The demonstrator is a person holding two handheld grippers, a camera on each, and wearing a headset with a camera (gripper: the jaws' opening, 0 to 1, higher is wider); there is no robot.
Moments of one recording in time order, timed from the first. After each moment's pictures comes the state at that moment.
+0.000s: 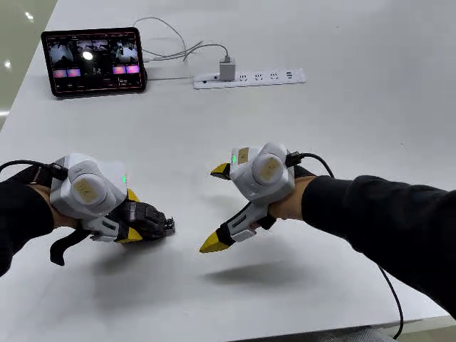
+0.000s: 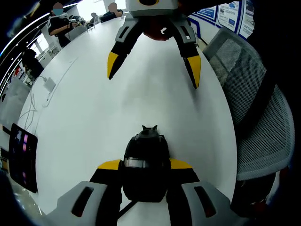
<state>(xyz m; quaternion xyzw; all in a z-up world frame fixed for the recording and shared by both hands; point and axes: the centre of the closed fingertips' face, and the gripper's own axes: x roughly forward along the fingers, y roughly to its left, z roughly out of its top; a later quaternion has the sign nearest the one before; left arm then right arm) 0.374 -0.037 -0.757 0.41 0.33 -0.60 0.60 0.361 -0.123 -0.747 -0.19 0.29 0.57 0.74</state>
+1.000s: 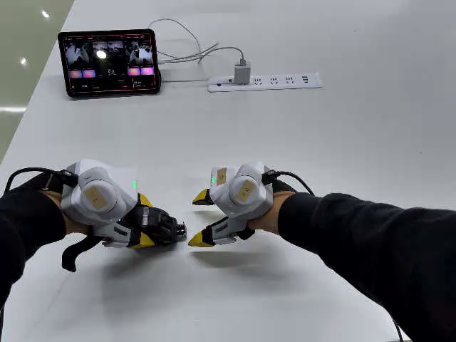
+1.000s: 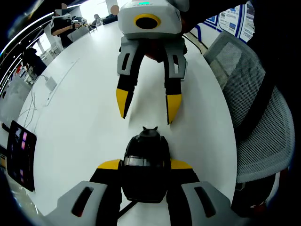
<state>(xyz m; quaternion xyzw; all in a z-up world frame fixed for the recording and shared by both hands) 0.377 -0.037 -0.760 0.39 0.33 -0.61 0.61 0.372 -0.080 -0.775 -0.23 0.27 0.59 0.72</state>
